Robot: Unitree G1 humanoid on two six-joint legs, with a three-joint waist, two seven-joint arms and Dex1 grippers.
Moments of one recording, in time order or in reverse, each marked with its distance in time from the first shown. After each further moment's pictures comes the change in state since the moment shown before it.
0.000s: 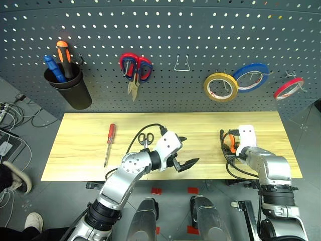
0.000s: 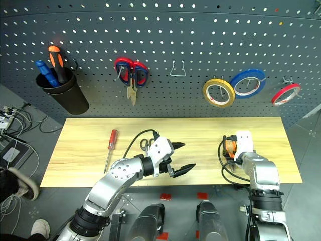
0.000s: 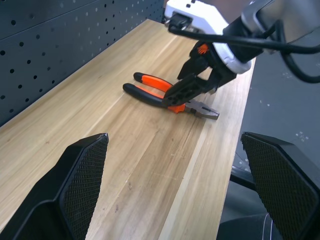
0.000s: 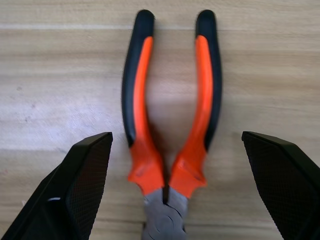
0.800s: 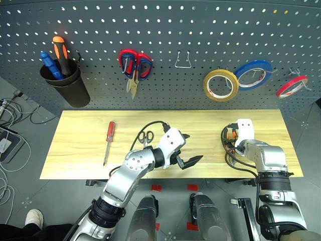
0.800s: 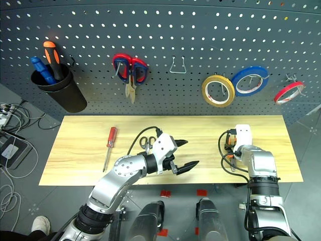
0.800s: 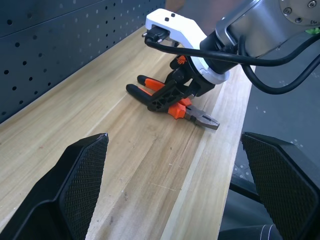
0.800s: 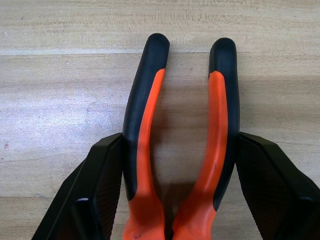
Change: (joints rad) left arm -0.033 -0.024 -0.001 0.001 0.000 0.033 0.000; right arm -0.113 -0.024 -0.003 0.200 0.001 -0.061 -0.020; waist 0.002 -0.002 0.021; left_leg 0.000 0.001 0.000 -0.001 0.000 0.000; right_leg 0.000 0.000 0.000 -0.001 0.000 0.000
